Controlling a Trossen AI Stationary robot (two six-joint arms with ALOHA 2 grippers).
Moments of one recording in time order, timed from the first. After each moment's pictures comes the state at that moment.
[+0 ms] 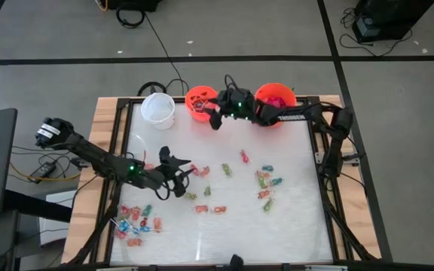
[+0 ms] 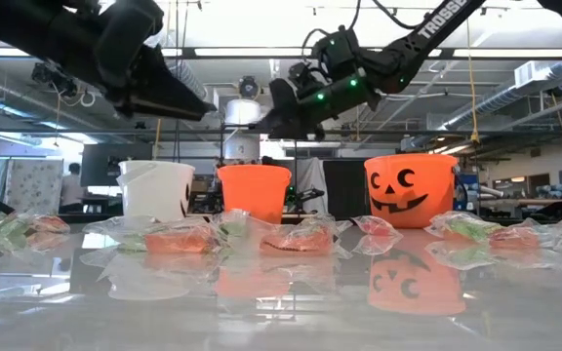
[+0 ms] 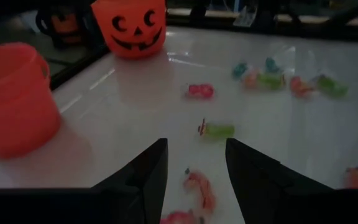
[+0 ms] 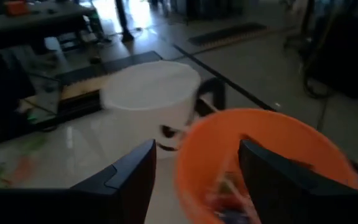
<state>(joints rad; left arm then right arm) -0.38 1.24 0.49 0.26 -0.76 -0.33 -0.43 1.87 1.19 0.41 -0.02 0.11</state>
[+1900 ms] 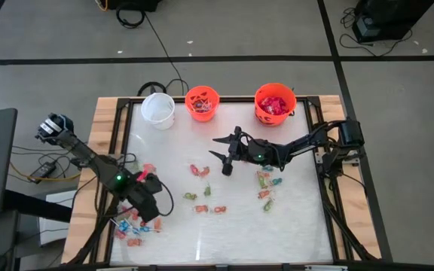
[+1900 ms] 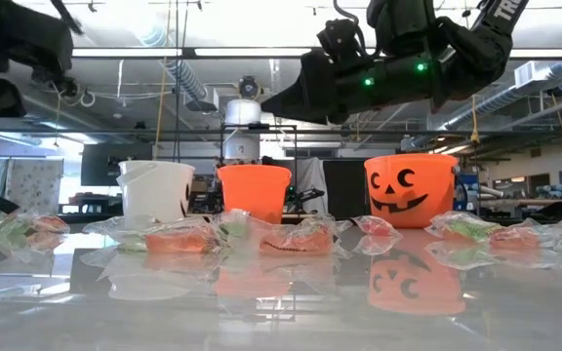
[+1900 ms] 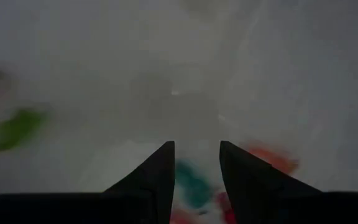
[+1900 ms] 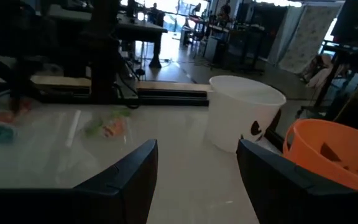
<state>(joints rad) -0.65 1.21 0.76 -0.83 -0.13 -1.14 -0.01 1.77 0.75 0.91 0.30 -0.11</state>
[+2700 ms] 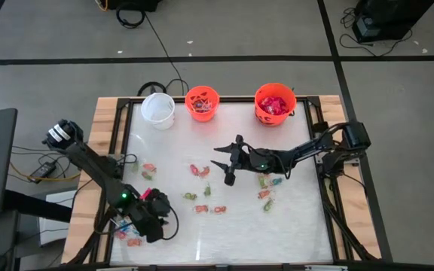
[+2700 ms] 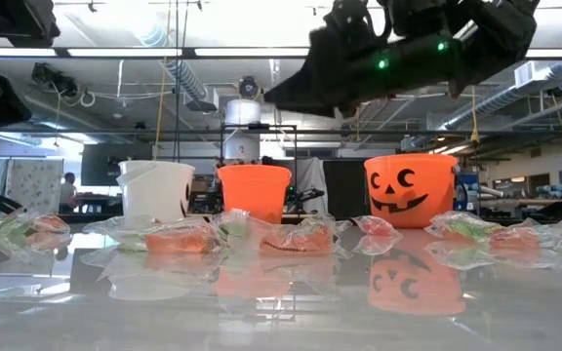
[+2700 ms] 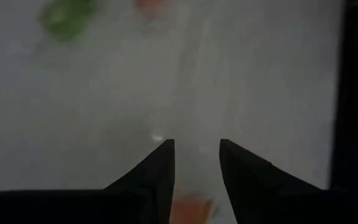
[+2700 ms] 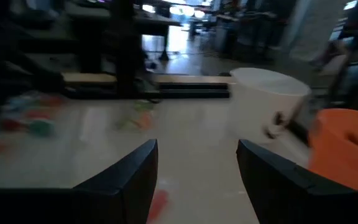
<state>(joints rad) -0.78 1.40 0.76 -0.41 -0.24 -1.02 0.10 1.72 0.75 0.81 0.38 -0.03</state>
